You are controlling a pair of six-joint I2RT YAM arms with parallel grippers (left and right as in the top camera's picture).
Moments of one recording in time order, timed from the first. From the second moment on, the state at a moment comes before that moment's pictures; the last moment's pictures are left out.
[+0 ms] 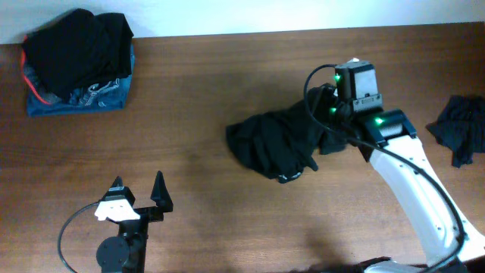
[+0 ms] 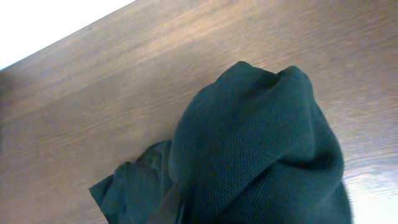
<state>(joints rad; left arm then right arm) 0.03 0.01 0.02 -0.08 0.03 -0.23 0.20 1.43 1.24 -0.65 0.07 0.54</state>
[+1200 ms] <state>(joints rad) 0.03 0.04 0.11 0.22 0.47 -0.13 0.20 1.46 1.24 -0.71 0.22 0.54</state>
